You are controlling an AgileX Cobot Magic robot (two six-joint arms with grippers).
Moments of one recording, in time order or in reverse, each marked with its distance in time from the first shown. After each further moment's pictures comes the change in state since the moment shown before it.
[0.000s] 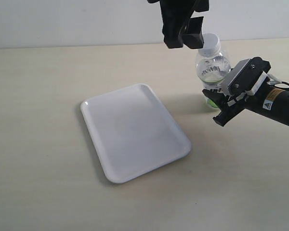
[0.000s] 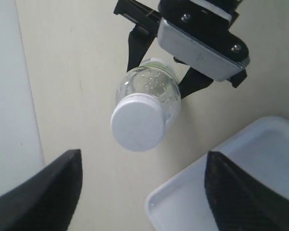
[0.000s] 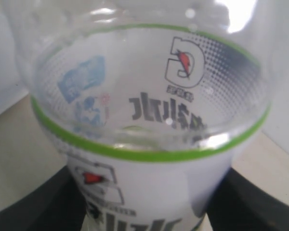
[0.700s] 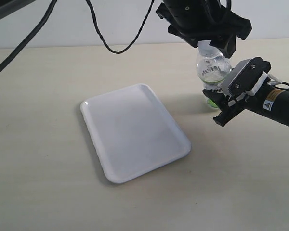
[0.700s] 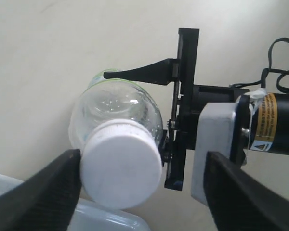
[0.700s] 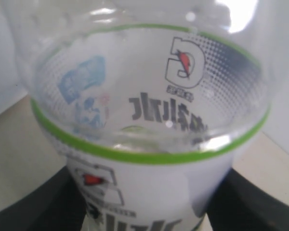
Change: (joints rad) left arm 0.004 0.111 0.000 -0.102 -0.117 -1.056; right arm 0.000 0.000 0.003 0.006 -0.006 -0.002
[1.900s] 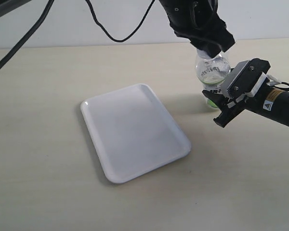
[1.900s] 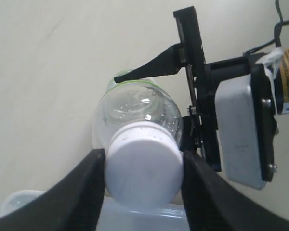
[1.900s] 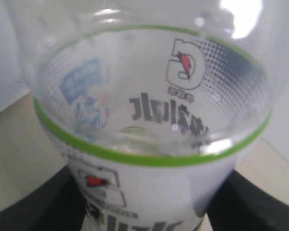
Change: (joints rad) left arm 0.006 0.000 0.000 0.027 0.016 0.257; right arm 0.000 0.000 0.000 -0.006 -0.004 -0.036
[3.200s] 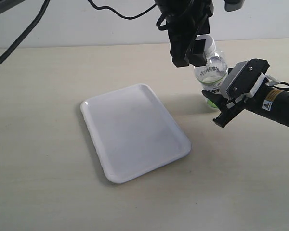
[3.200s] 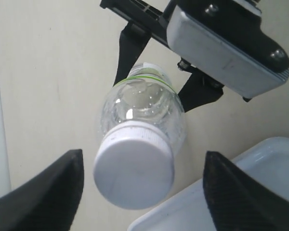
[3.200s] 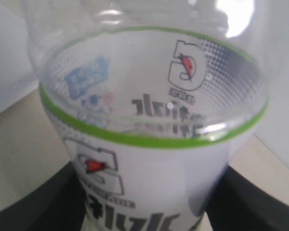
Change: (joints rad) left arm 0.025 0.000 0.000 -0.009 0.026 0.815; right arm 0.000 0.000 0.000 0.001 0.000 -0.020
